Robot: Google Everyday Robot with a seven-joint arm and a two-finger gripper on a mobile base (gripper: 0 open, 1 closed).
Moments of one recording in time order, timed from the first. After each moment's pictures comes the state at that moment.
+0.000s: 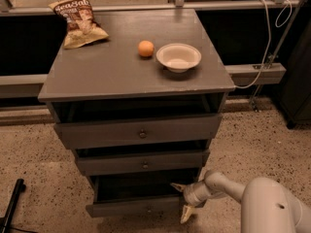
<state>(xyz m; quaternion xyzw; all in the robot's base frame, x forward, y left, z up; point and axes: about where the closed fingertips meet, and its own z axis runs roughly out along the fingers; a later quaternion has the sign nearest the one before) 0.526 -0.109 0.161 -0.74 0.57 0.23 0.28</state>
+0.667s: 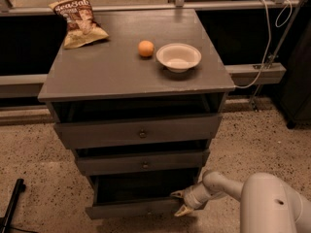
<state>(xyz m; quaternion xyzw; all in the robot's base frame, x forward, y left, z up) 0.503 -0.109 0.166 -0.75 0.56 0.25 0.24</state>
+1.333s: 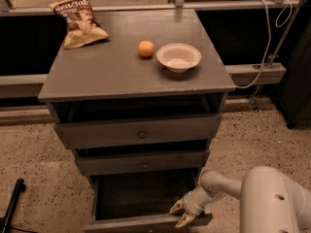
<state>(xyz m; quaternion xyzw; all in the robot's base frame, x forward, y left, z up) 0.447 -0.104 0.189 -0.77 0.53 0.31 0.19</state>
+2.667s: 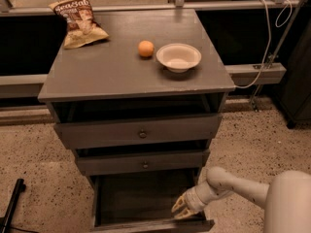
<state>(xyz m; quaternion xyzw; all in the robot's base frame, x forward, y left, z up) 0.446 -0.104 0.252 -0.79 0.49 0.29 0.24</state>
